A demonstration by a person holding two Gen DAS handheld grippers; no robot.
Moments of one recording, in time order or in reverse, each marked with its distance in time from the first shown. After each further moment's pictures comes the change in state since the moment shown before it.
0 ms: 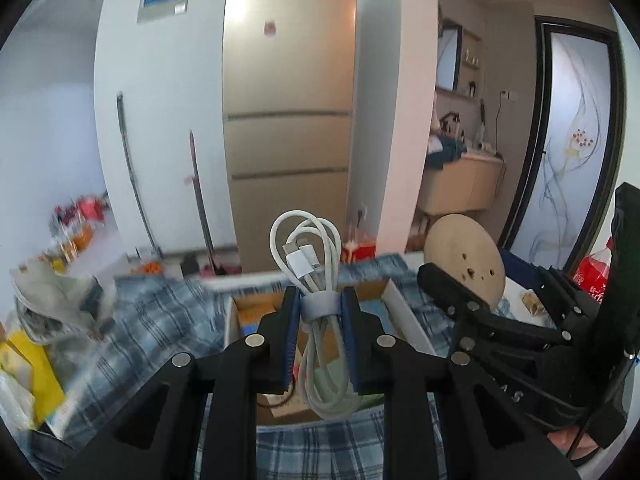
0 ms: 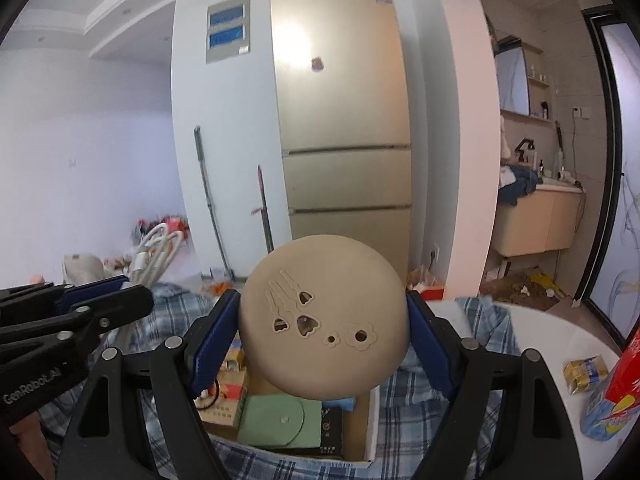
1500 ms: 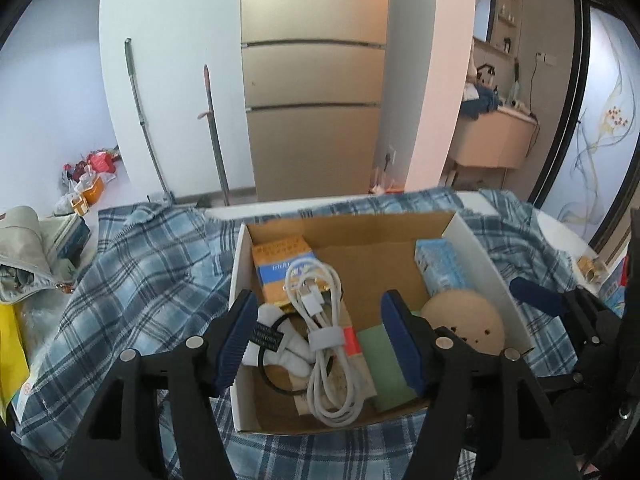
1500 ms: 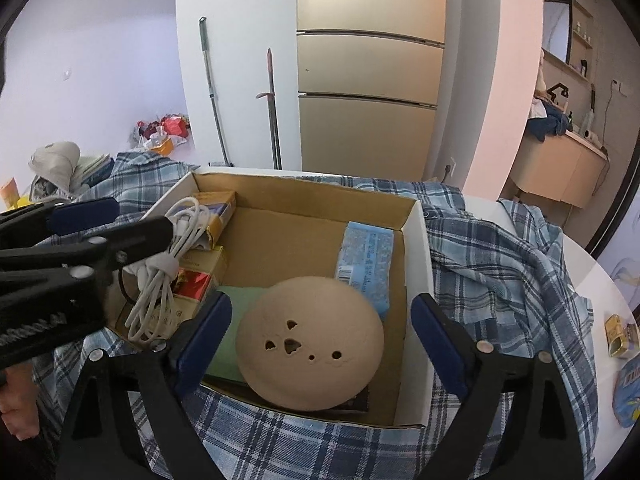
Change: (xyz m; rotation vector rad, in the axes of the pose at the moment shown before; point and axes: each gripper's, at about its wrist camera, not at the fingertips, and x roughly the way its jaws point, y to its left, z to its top) left arm 0.090 0.037 -0.044 -0.032 0.168 0.080; right arm 0.079 0.012 -0.066 -0.072 0.324 -0.008
